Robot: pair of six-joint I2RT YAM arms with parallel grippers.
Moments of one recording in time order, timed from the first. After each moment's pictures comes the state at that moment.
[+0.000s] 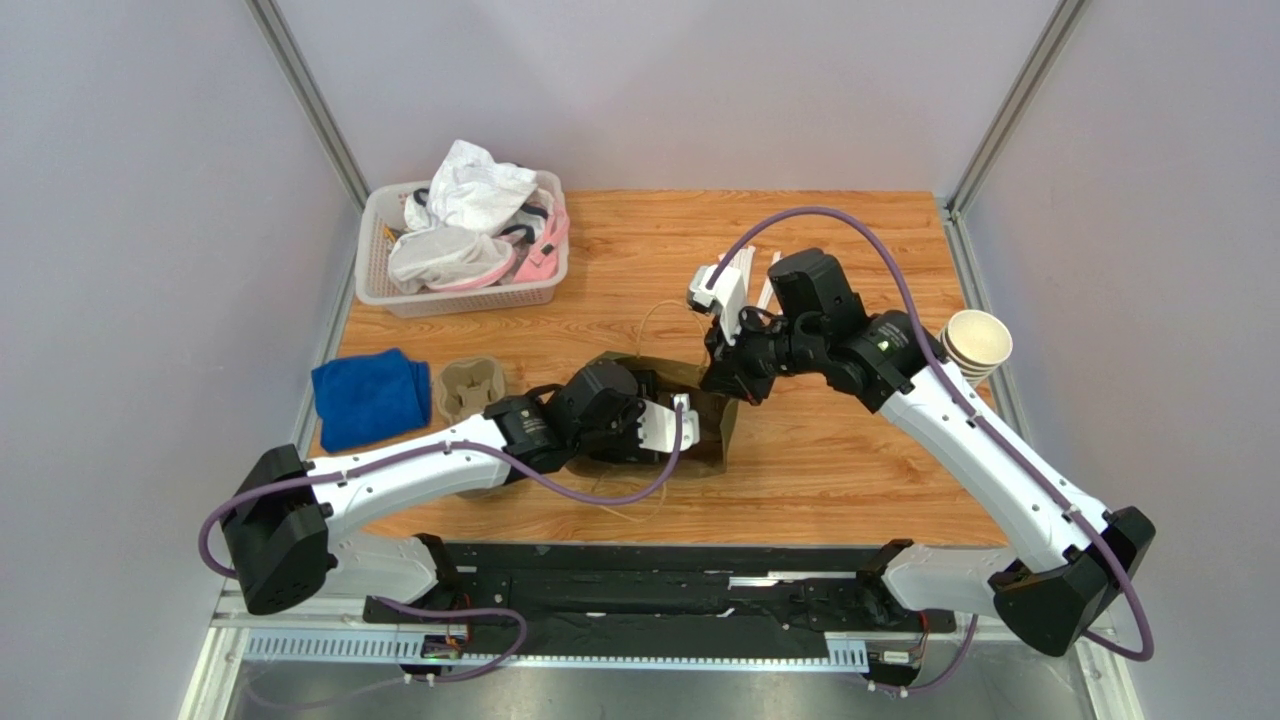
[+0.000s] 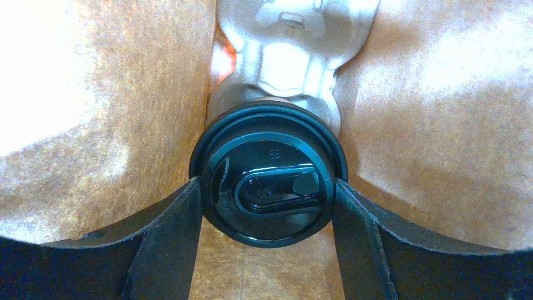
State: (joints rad) left arm -0.99 1.28 0.86 -0.30 -0.16 0.75; right arm 0.66 1.24 1.33 -0.83 -0.46 -0.26
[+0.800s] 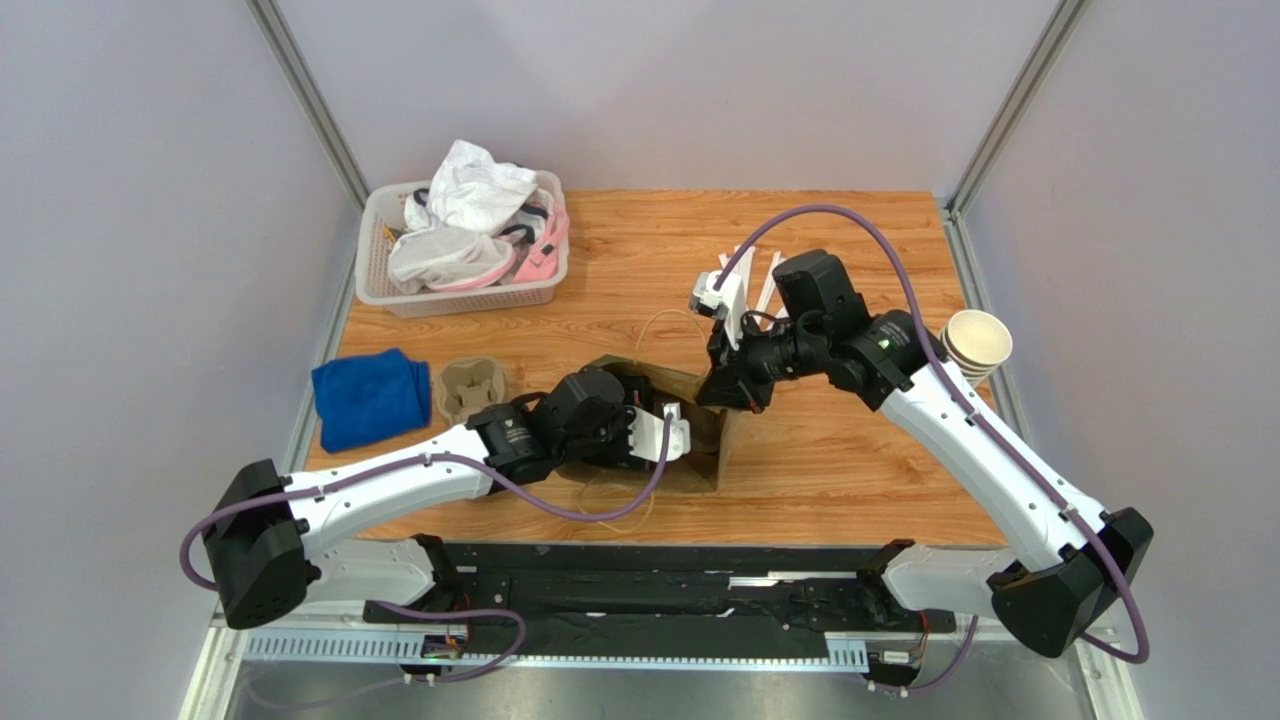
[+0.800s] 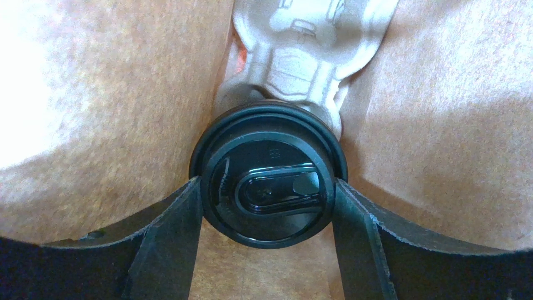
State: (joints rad) left arm -0.99 1.20 0.81 -0.30 -0.15 0.79; right arm 0.63 1.23 1.31 -0.84 -0.62 -0.26
